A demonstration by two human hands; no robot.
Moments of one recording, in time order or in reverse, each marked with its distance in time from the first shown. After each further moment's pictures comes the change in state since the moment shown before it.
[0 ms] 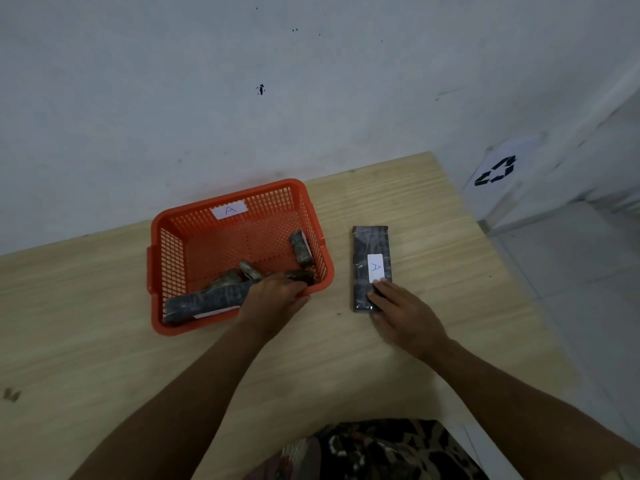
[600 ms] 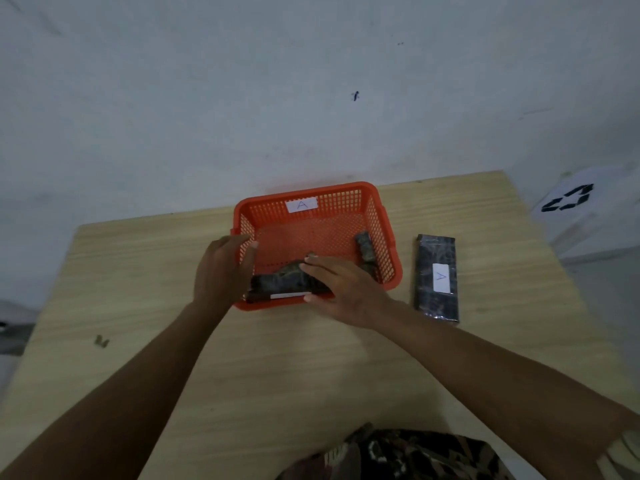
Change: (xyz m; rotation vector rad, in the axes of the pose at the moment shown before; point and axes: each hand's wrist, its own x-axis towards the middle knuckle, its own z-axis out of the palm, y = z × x) left_hand -0.081 -0.132 -0.073 -0.172 0.369 -0.570; right_hand 0.146 -0.165 0.009 0.349 -0.076 -0.236
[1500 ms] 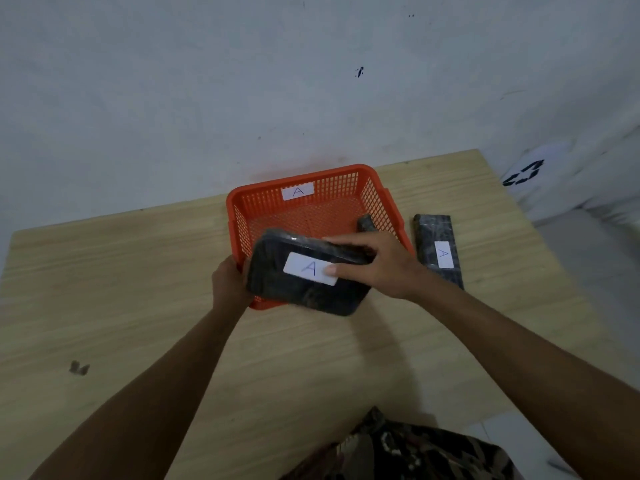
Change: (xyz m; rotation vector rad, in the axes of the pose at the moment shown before) left_hand 0.006 -0.059 0.049 -0.321 -0.230 -0.274; right_hand 0.029 -0.039 -0.039 0.585 -0.067 0.511
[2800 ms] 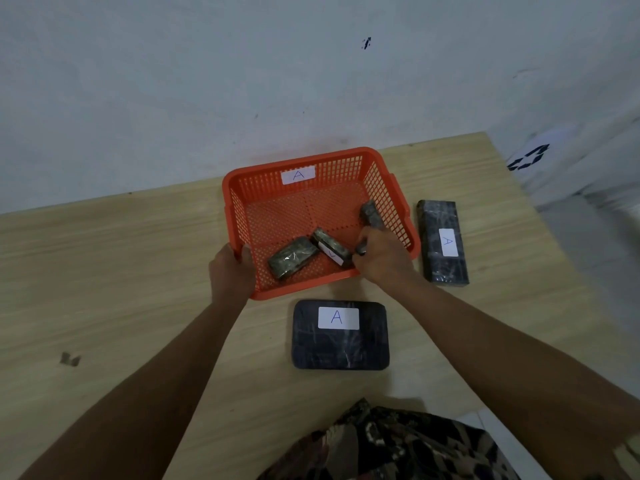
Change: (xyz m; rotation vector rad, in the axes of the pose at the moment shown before) left_hand 0.006 -0.007 0.015 -0.049 0.126 -0.063; right_hand 0.033 0.075 0.029 -0.627 0.330 0.454
